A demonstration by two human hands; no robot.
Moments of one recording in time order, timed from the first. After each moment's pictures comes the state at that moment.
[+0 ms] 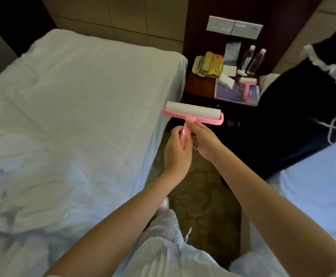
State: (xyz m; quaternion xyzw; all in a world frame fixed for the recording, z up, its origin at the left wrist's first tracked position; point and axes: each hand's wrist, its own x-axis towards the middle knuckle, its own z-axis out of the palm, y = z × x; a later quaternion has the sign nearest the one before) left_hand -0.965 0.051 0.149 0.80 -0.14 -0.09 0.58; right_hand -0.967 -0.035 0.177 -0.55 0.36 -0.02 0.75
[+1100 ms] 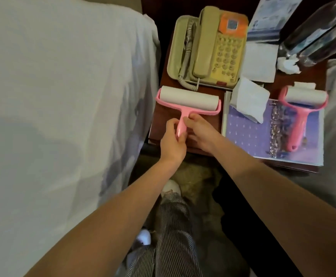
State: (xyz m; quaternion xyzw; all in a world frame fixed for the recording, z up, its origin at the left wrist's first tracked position) left_hand -0.491 -0.394 -0.168 0.82 -0.07 -0.32 0.47; right_hand -0.499 -0.489 -0.152 -0.53 0.46 0.13 0.70
